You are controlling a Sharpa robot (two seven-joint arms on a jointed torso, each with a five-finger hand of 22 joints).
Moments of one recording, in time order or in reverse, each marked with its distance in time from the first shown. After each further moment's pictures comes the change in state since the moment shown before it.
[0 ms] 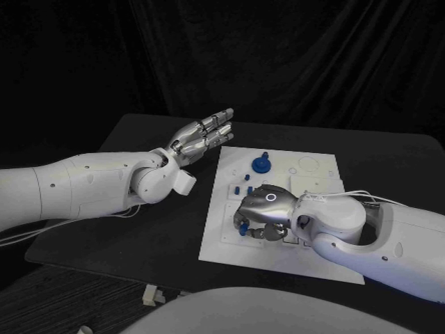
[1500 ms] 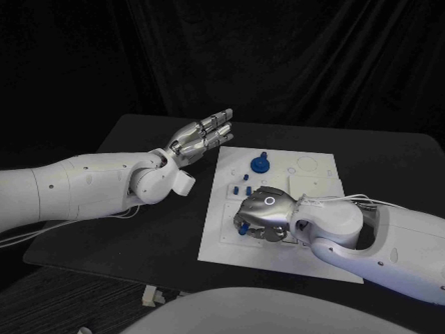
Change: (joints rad) left arm 0.000 0.003 0.000 -0.001 0.000 0.009 0.000; left_hand 0.000 0.000 0.000 0.000 0.000 0.000 0.000 0.000 0.000 0.000 0.000 0.000 0.000 0.000 0.000 0.000 0.000 0.000 0.000 0.000 0.000 0.000; right arm -0.020 0.000 0.000 -0.014 -0.087 -0.019 -0.001; right_hand -0.007 0.007 0.003 -0.003 -0.008 -0.001 -0.009 -0.005 0.007 -0.002 0.002 0.005 0.005 0.000 0.000 -0.003 -0.008 0.000 -0.006 0.001 -0.004 0.000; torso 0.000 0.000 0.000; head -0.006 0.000
